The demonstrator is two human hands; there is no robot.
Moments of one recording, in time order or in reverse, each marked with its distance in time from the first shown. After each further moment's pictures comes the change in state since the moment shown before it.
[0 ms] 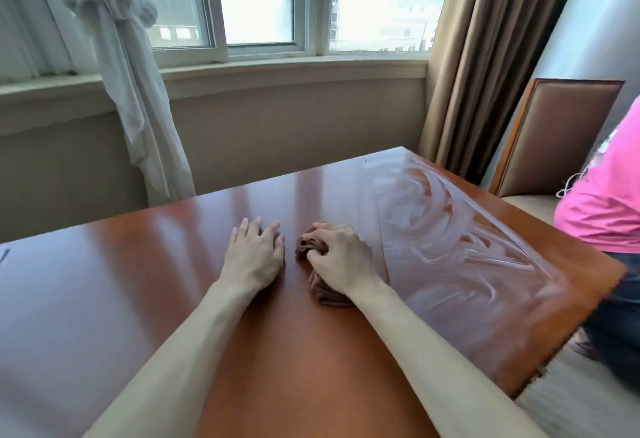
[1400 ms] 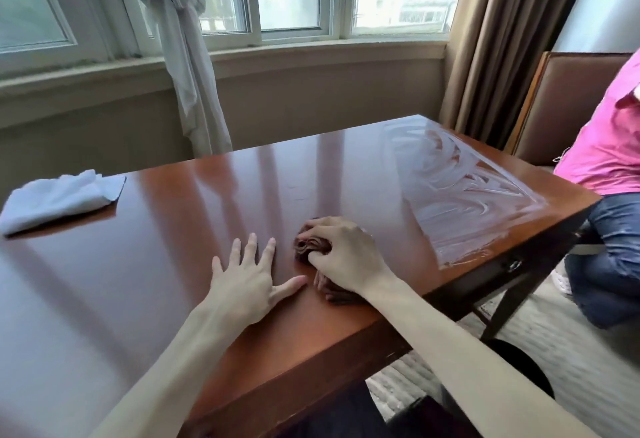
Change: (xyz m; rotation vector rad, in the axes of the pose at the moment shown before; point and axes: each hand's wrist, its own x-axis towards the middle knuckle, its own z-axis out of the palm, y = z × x) left_hand -0.269 -0.040 -0.054 0.266 -0.284 -0.082; right_hand -0.180 -0.103 -0.011 0.083 -0.052 -0.147
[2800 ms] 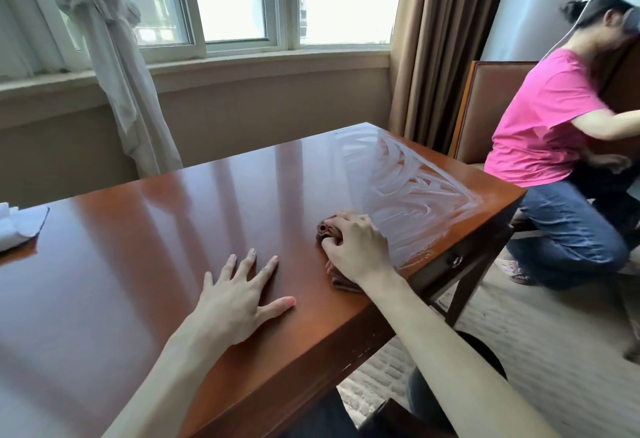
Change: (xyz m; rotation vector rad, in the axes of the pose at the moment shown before) left_hand 0.010 0.048 -0.011 0.010 -0.076 0.220; right_hand -0.003 0.075 -0.046 -0.205 0.143 0.280
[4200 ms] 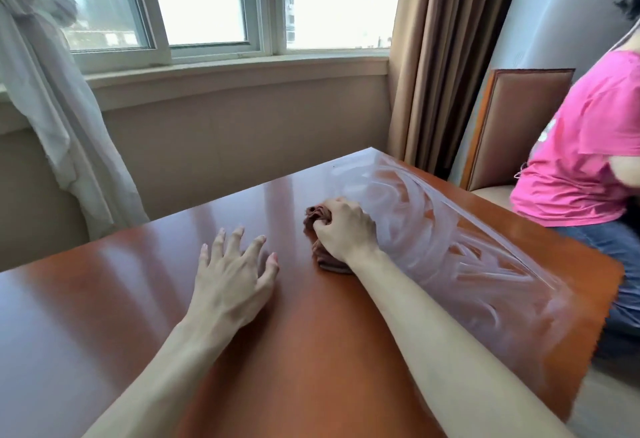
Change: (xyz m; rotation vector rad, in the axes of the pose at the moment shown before) left_hand 0.285 -0.011 -0.057 -0.155 0.433 -0.052; right_hand 0.275 0.062 0.078 0.012 0.055 0.059
